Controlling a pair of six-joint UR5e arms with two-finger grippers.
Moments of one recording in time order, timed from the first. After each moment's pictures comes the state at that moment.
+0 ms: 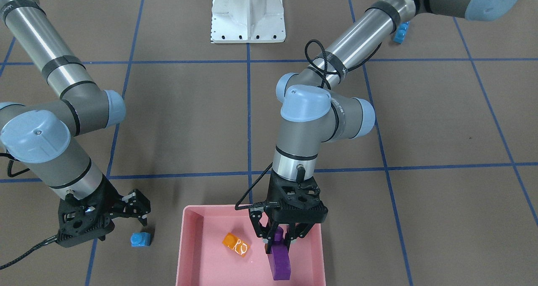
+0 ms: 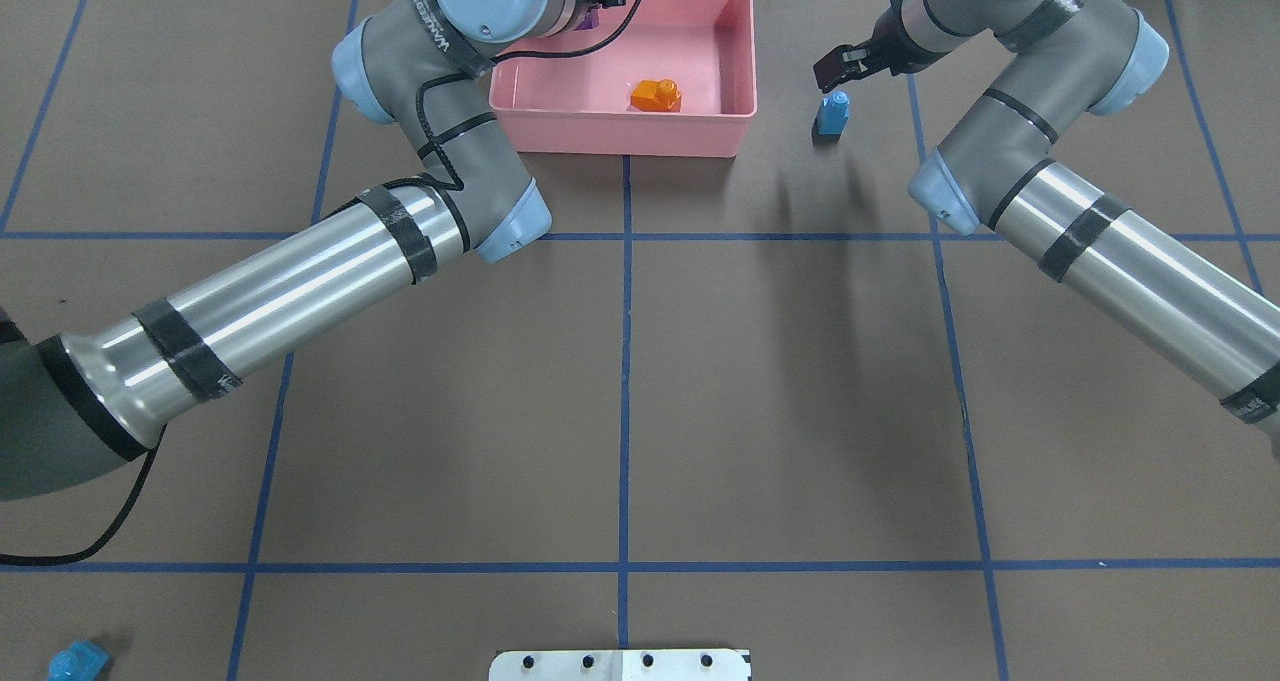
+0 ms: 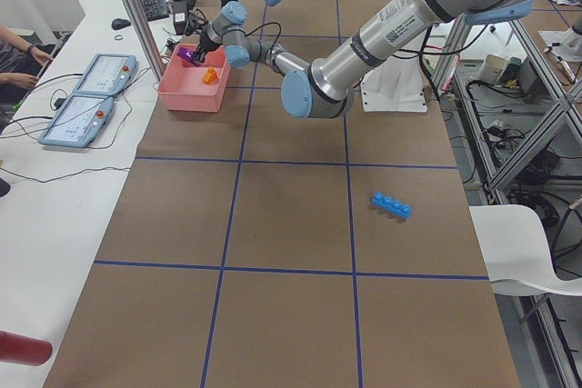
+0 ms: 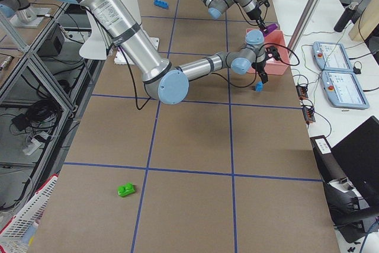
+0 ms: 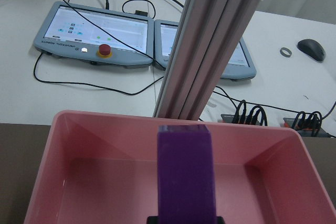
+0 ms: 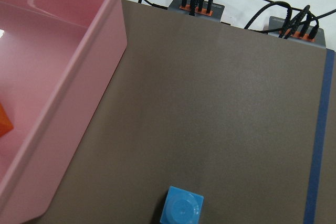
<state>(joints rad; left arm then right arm) -0.77 -2.67 -0.83 -2.35 -1.47 -1.11 0.97 -0.86 1.11 -0.92 1.98 0.67</state>
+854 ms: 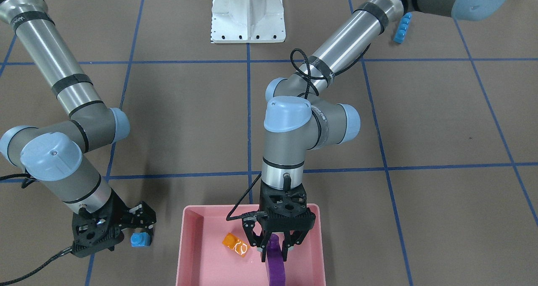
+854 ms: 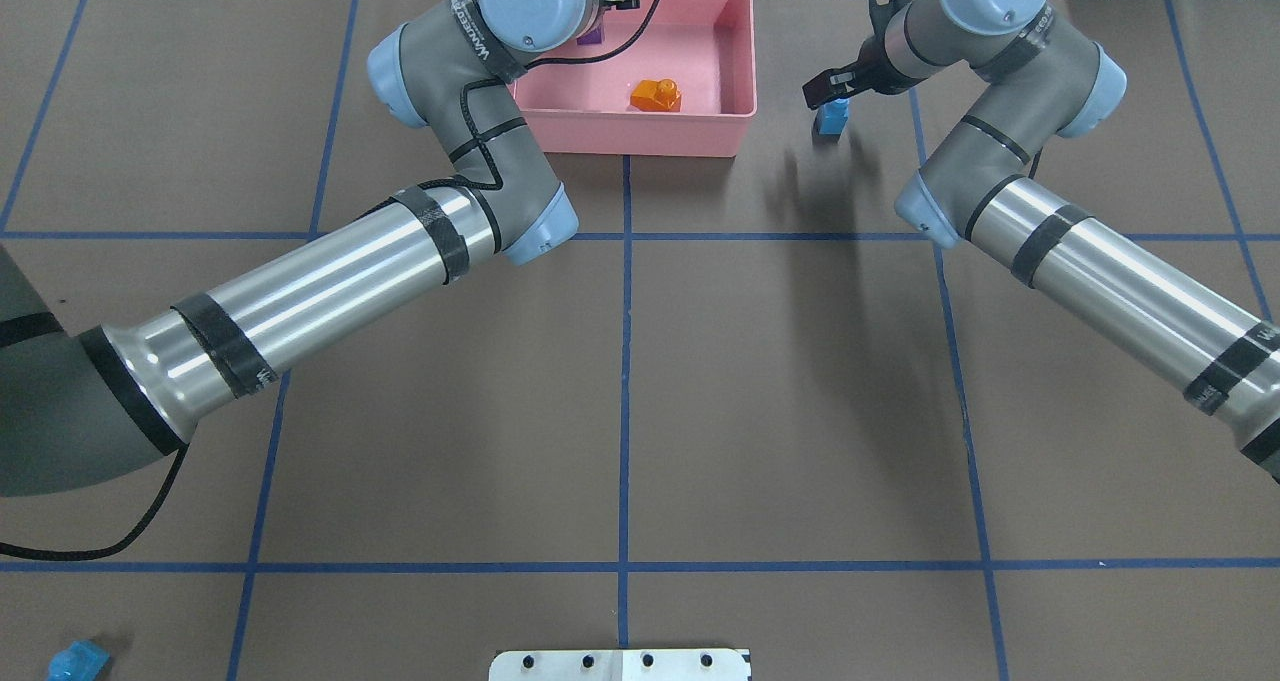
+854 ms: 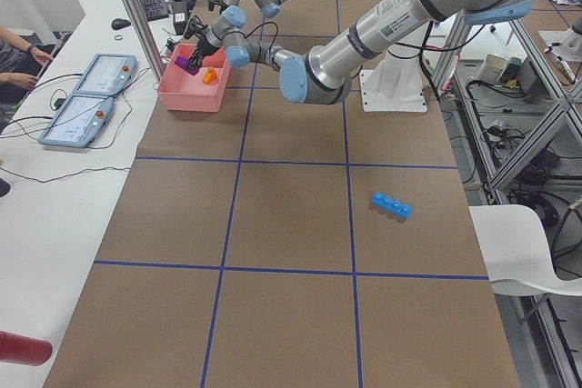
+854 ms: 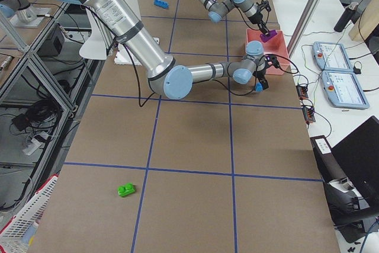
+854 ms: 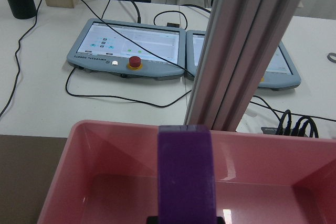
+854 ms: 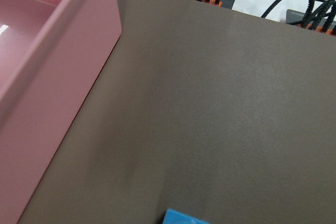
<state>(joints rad) -0.75 -2.73 -0.75 -2.35 -1.43 -1.11 0.93 -0.79 0.91 -0.77 1.95 0.67</state>
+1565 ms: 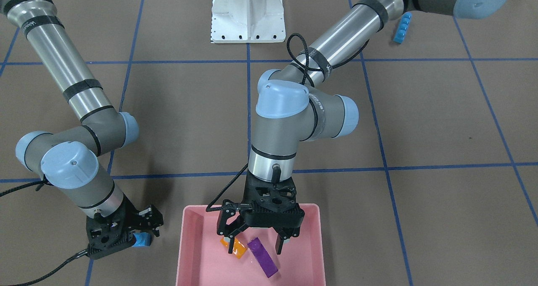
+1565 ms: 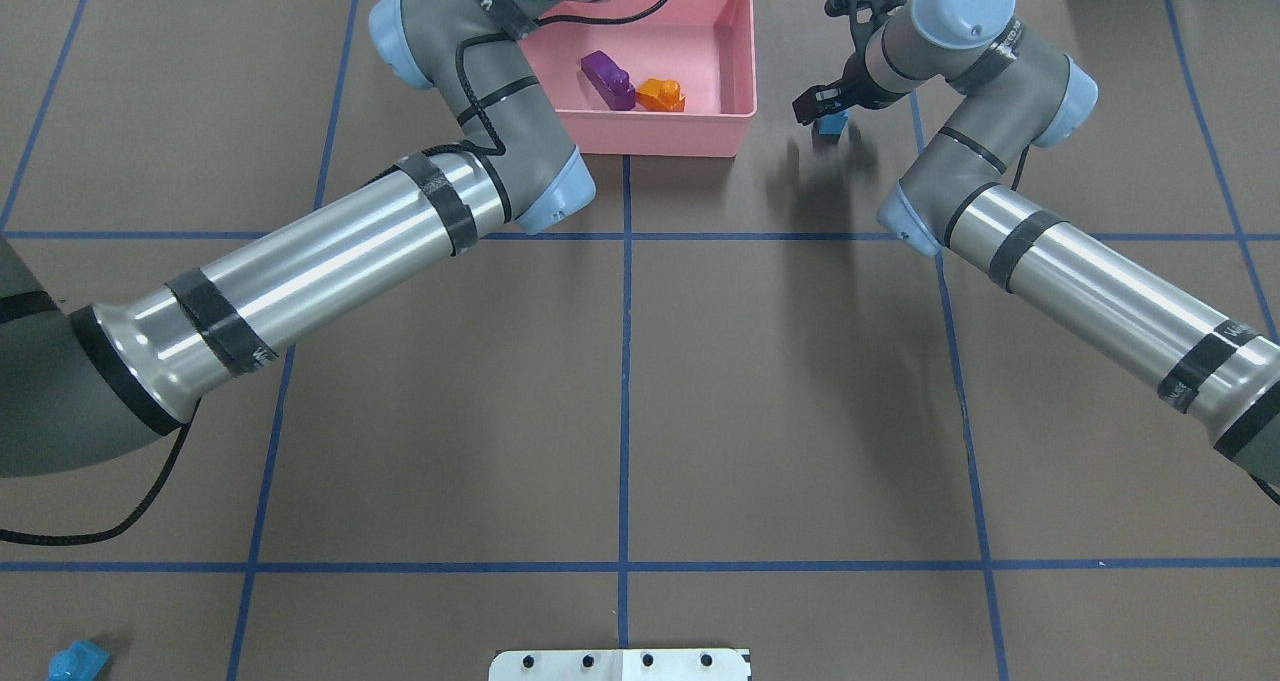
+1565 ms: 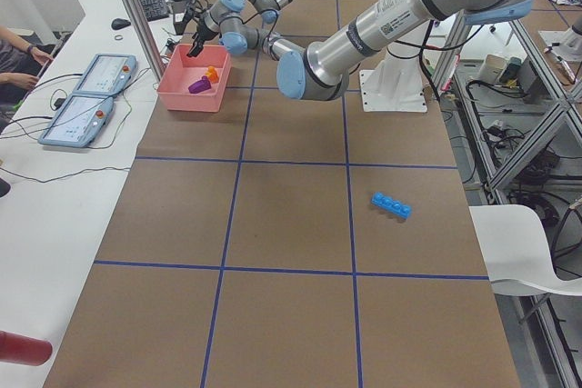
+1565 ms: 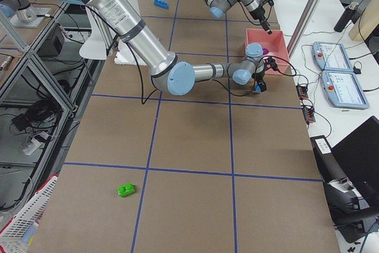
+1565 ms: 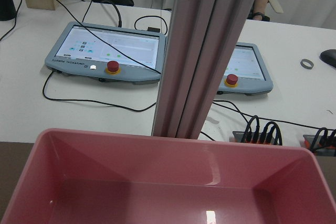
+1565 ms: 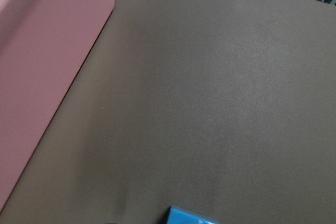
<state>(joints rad) -0.80 -2.76 -0.85 -2.29 -1.58 -1.11 0.91 -0.76 0.84 -0.77 1.94 0.67</state>
